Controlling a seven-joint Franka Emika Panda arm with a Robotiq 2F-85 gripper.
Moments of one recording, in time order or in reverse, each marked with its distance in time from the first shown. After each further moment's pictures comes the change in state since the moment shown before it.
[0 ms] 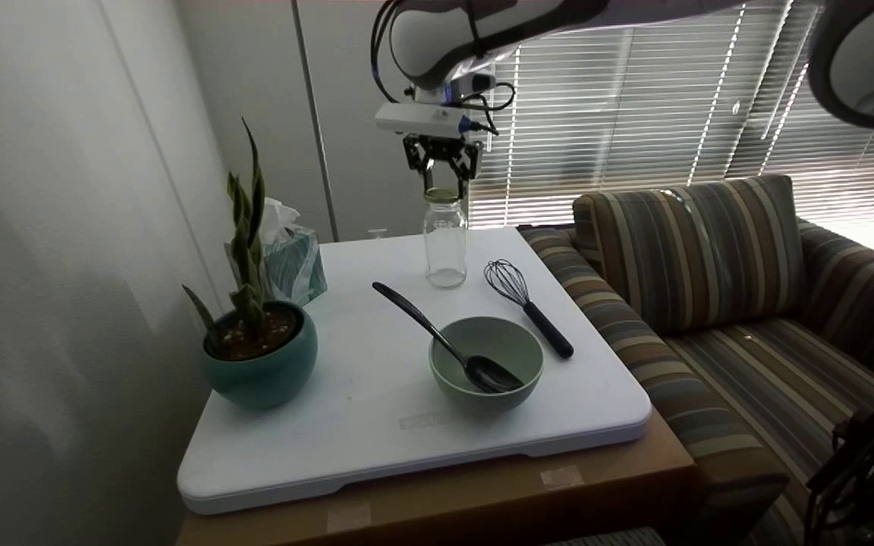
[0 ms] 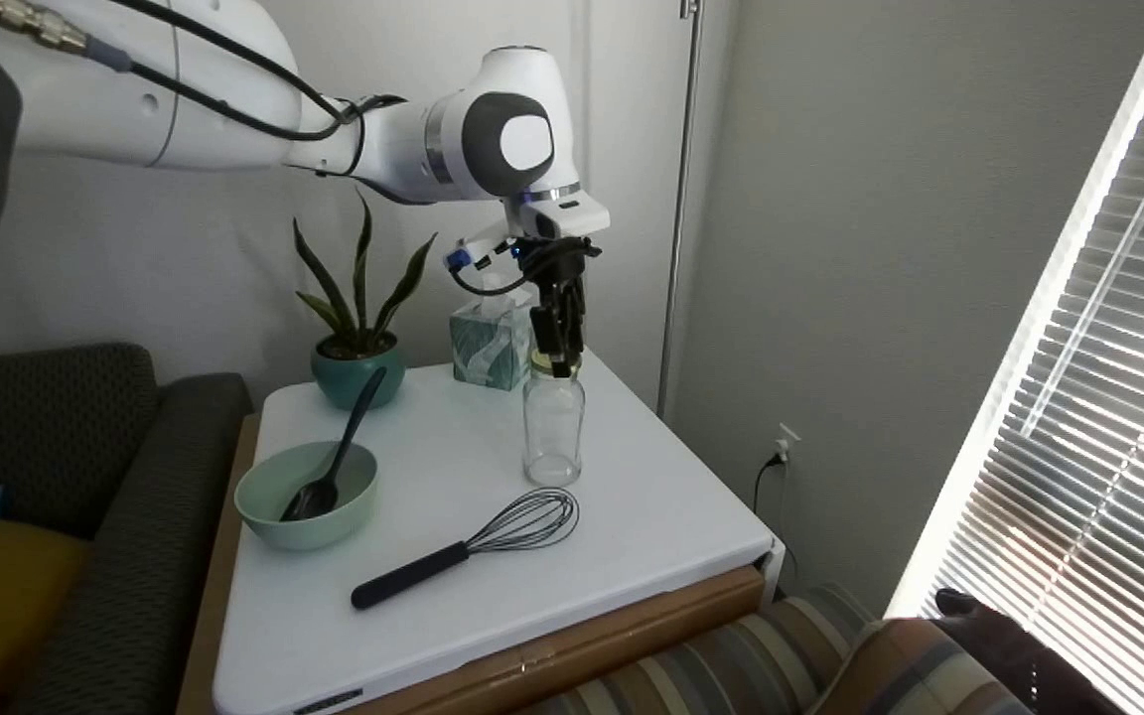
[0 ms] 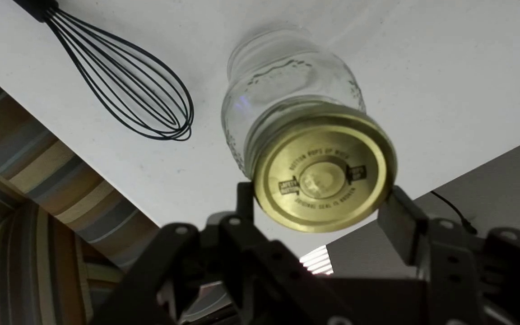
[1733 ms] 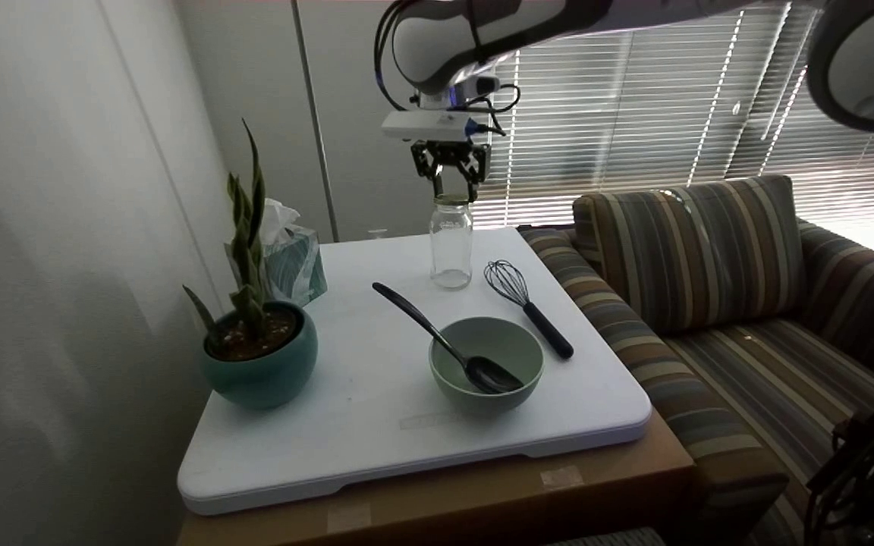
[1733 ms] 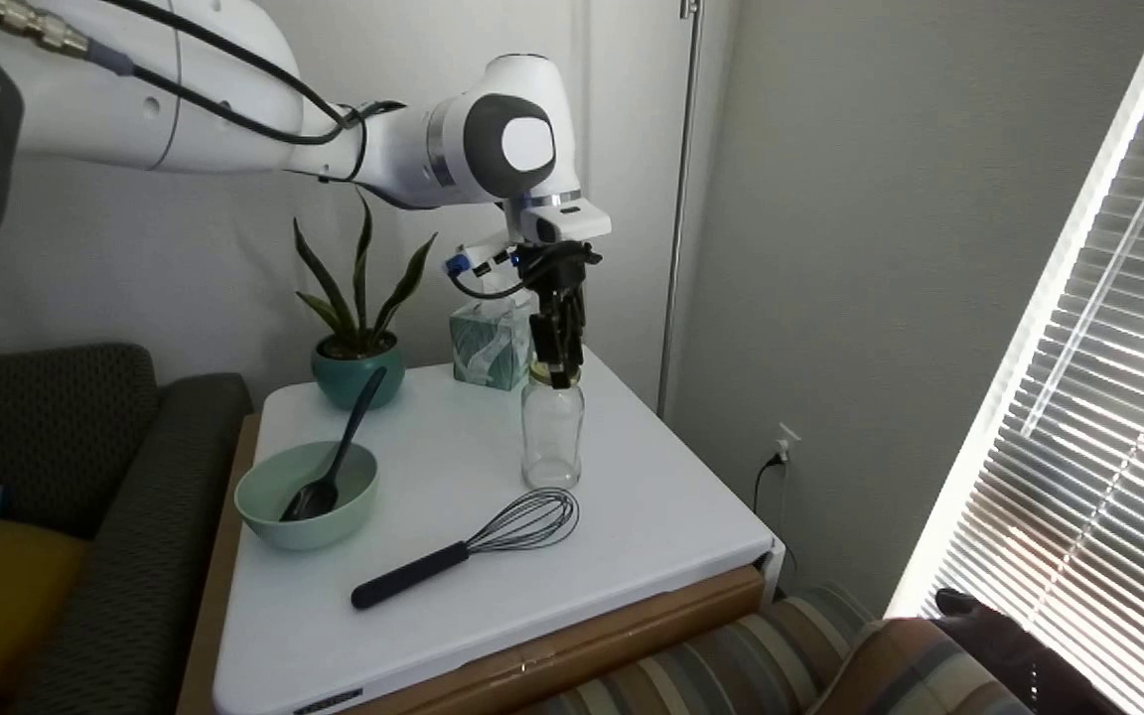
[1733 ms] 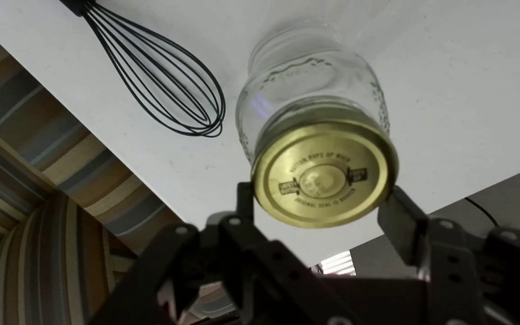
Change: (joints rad) arm -0.001 0.005 -0.005 0.001 -0.024 -0.057 -0.001
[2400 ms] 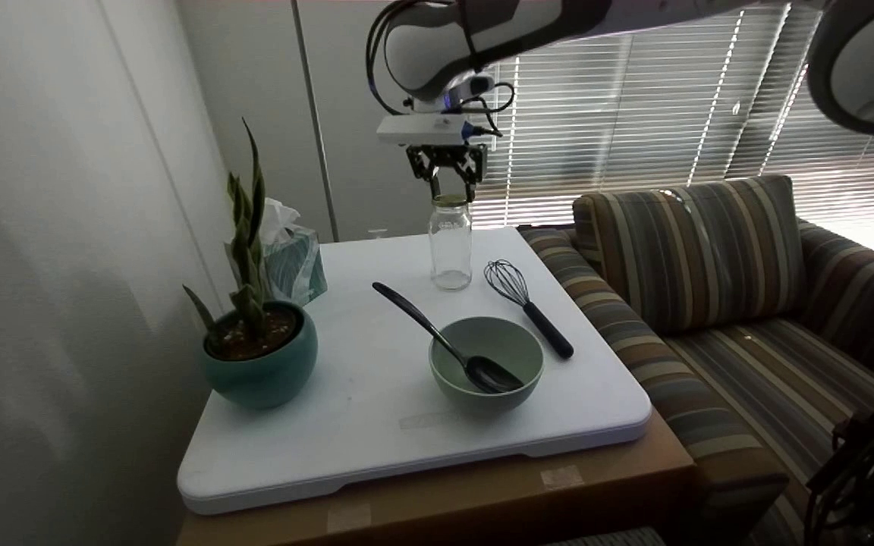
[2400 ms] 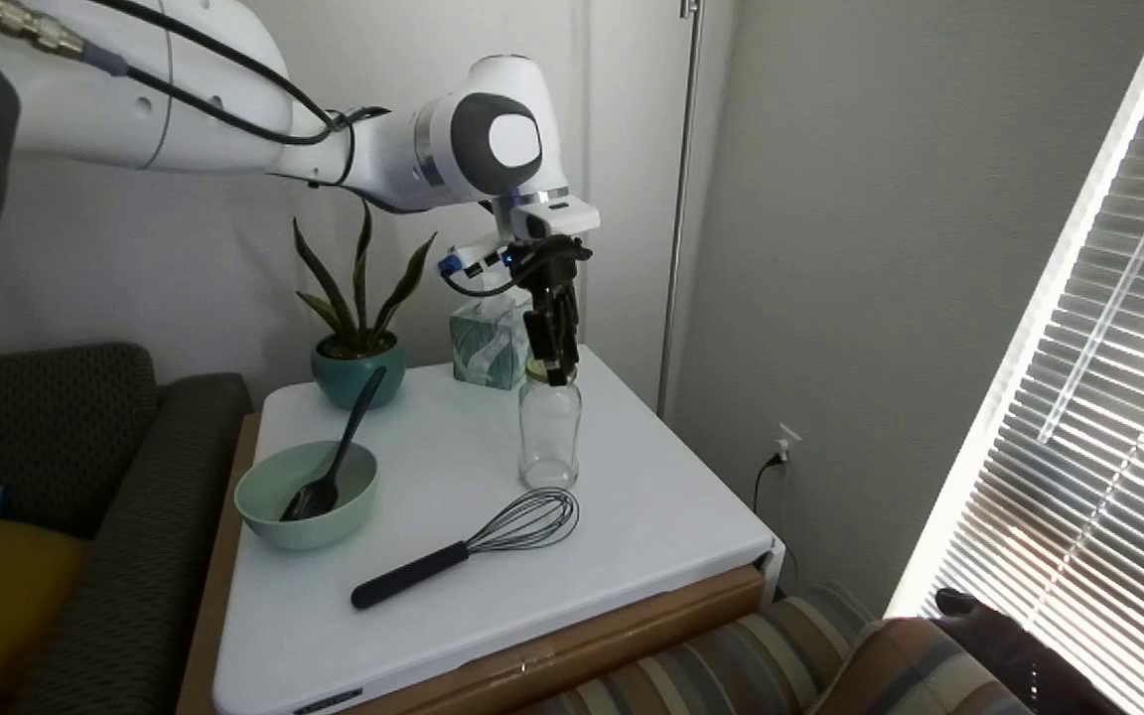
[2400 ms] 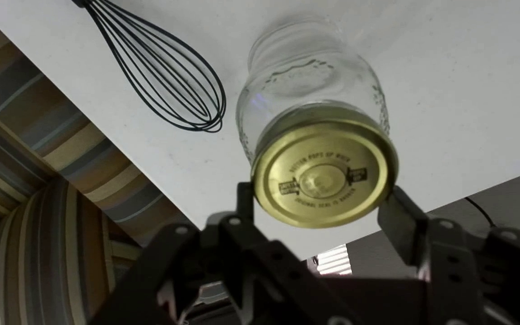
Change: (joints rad) arm 0.023 0.002 -0.002 0.000 -0.050 -0.001 -0.001
